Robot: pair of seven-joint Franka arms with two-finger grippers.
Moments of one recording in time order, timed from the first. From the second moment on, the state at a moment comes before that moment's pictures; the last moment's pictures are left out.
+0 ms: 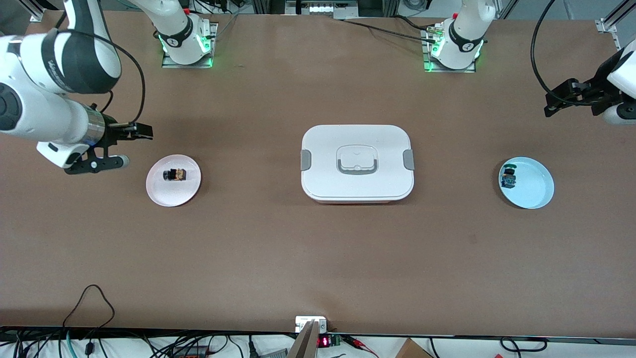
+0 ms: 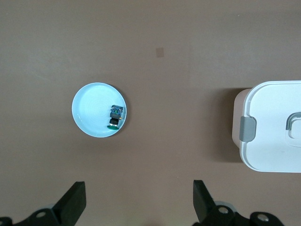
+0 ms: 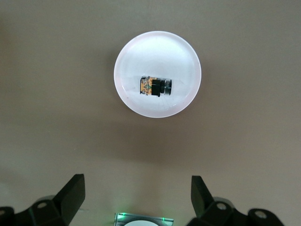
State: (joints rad) left arm 0.01 0.00 -0.04 -1.53 0.03 1.47 -0.06; right arm 0.19 0.14 -0.10 -1.75 0.01 1.62 -0.04
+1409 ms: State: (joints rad) left arm 0.01 0.00 -0.04 -1.52 0.03 1.47 -0.06; right arm 0.12 0.05 -0.17 -1.70 -0.05 1.72 0.00
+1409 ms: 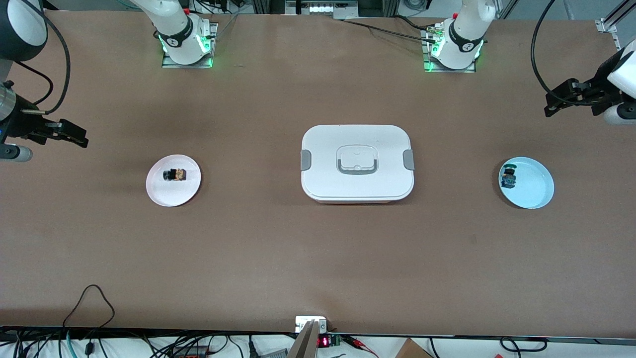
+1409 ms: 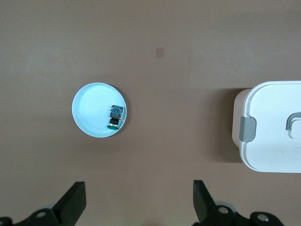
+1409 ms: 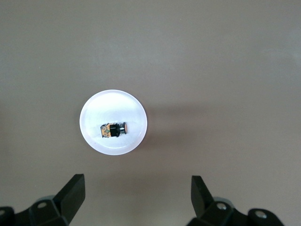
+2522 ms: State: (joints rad) left arm 0.01 0.00 -0.04 -1.52 0.03 1.47 -0.06; right arm 0.12 0.03 -0.16 -1.64 -0.05 1.66 0.00
